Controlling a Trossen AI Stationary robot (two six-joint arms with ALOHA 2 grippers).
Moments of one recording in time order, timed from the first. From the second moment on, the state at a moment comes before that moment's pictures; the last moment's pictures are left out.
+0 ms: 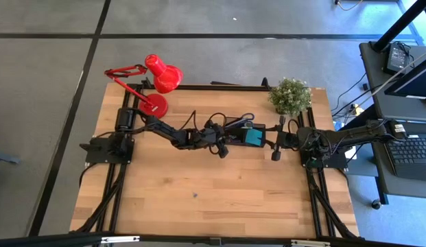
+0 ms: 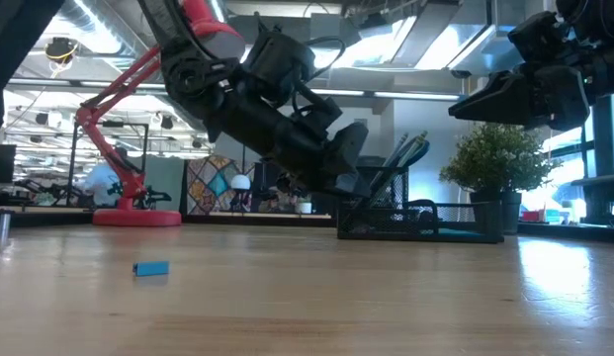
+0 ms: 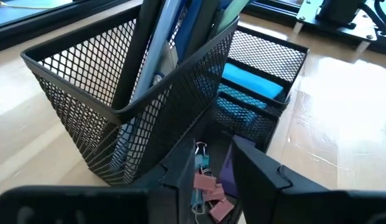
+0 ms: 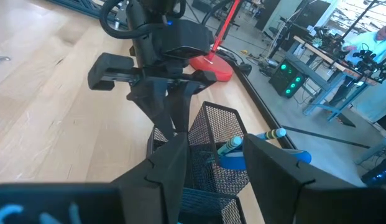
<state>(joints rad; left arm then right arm) 0.04 2.02 0.98 0.60 -0.37 -0.30 0.08 0.60 0.16 0.23 0.35 -0.35</state>
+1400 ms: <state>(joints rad) -0.45 1.75 1.24 -0.39 -0.13 0.25 0.08 0.60 0.16 0.24 0.36 -0.23</state>
